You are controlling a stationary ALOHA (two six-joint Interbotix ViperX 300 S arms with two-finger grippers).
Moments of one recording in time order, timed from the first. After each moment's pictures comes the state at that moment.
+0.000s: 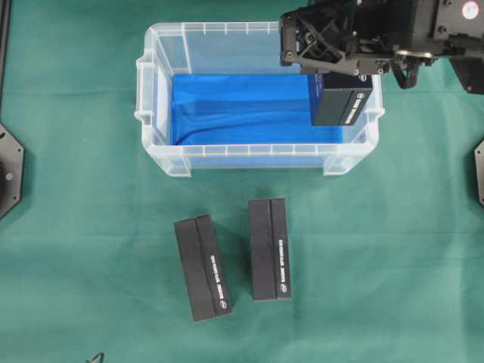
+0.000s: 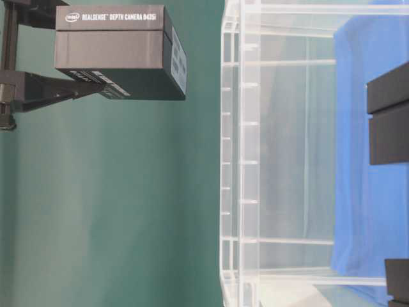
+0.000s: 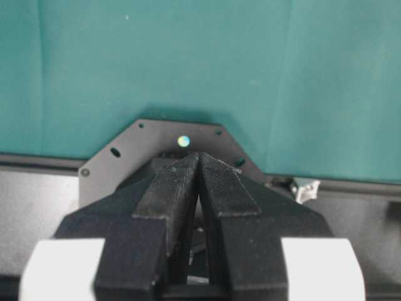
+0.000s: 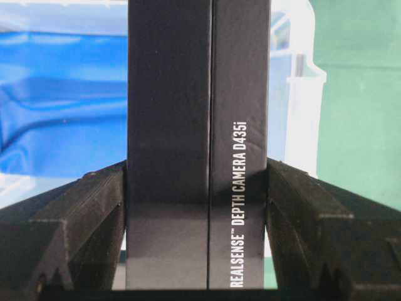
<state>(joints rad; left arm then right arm) -0.08 -0.87 0.52 0.03 1.60 -0.19 -0.04 -0.01 -0.22 -0.40 1.65 1.60</state>
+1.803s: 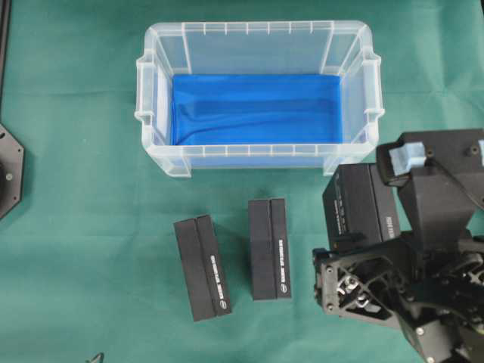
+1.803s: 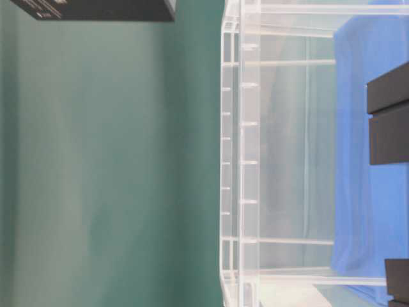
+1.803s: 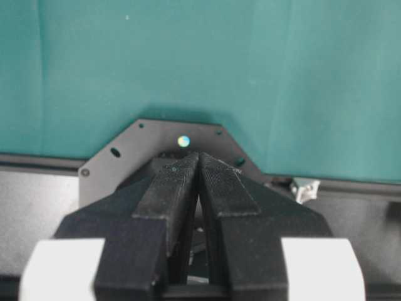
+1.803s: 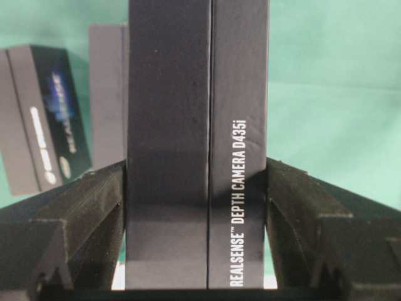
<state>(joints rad) -0.08 -0.87 0.52 0.03 1.60 -0.19 0.52 0.10 -0.39 -0.38 1.89 2.08</state>
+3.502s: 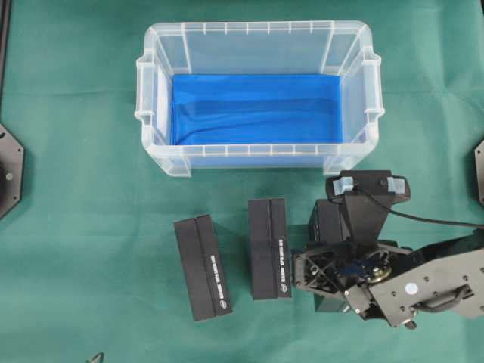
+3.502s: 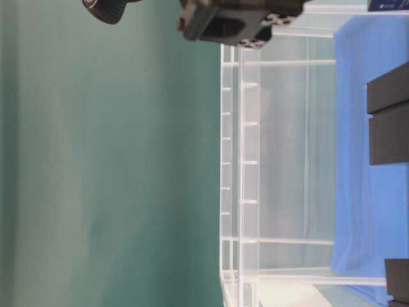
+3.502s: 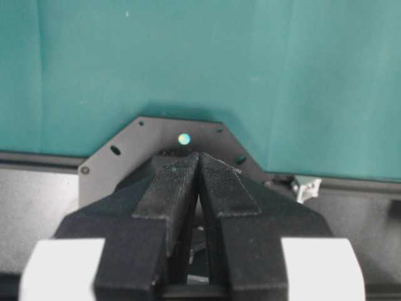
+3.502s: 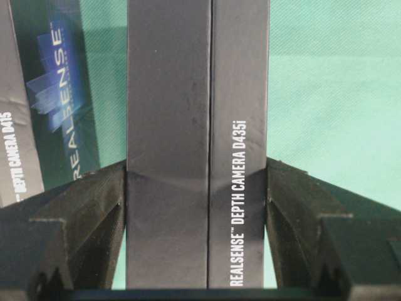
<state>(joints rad) -0.08 -0.87 0.53 0.03 1.60 -0.19 0.46 0.12 0.23 -0.23 1.21 2.28</state>
